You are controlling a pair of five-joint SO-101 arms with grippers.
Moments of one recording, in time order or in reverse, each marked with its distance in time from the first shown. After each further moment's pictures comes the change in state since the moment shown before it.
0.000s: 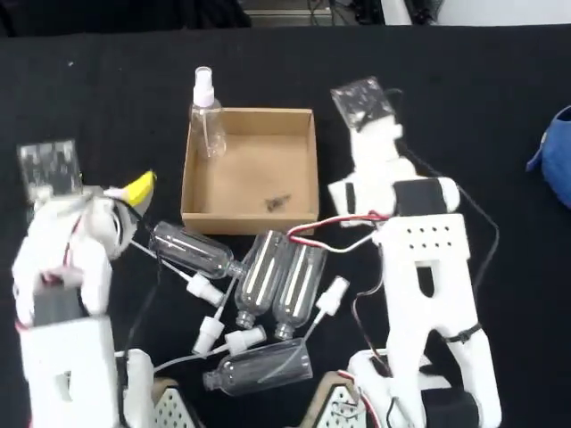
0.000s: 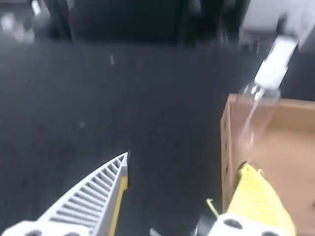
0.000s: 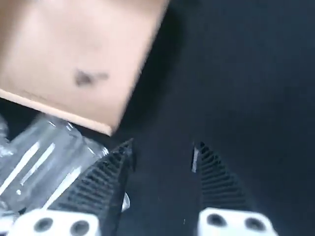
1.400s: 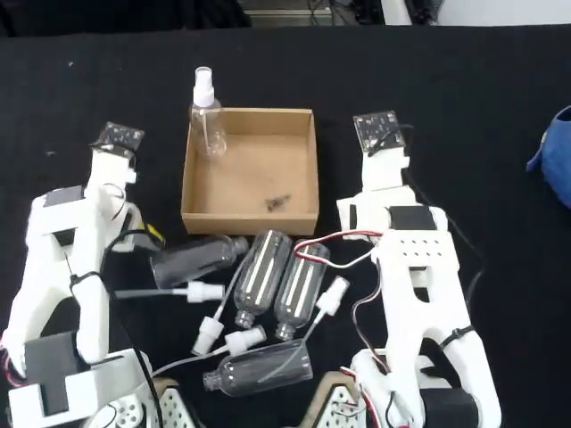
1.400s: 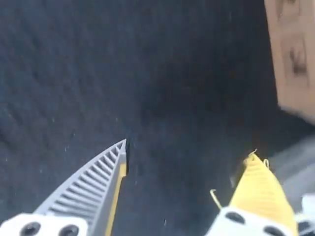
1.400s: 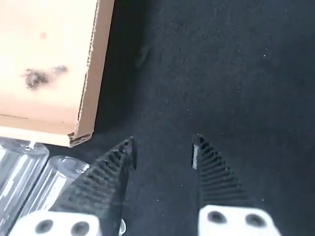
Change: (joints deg) left arm -2.7 53.9 -17.8 7.2 -28.2; right arm 2.5 0.0 18.4 -19.3 -4.6
